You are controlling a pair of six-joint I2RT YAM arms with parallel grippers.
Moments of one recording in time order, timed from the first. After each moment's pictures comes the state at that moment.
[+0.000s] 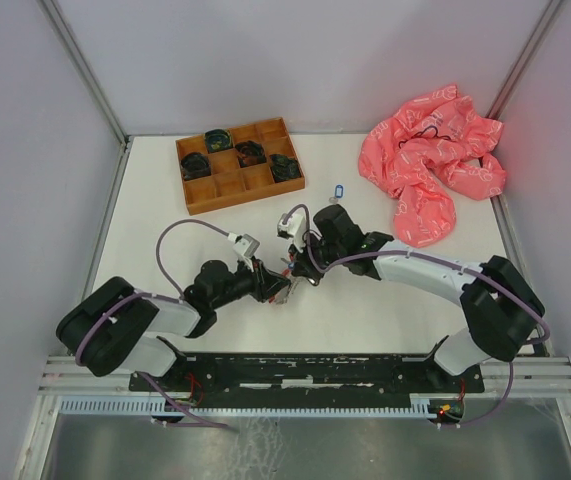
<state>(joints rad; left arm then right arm) -0.66 1.39 0.18 1.01 0.35 -0.48 0.80 1.53 0.96 -0.18 -0.40 -0.18</state>
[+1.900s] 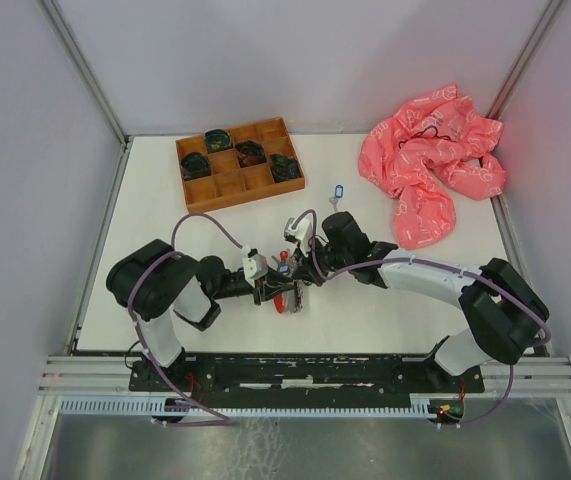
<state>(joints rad) -0.54 1.80 0.22 1.52 0.84 0.05 0.78 1.51 0.83 0.02 -0.47 -0.15</state>
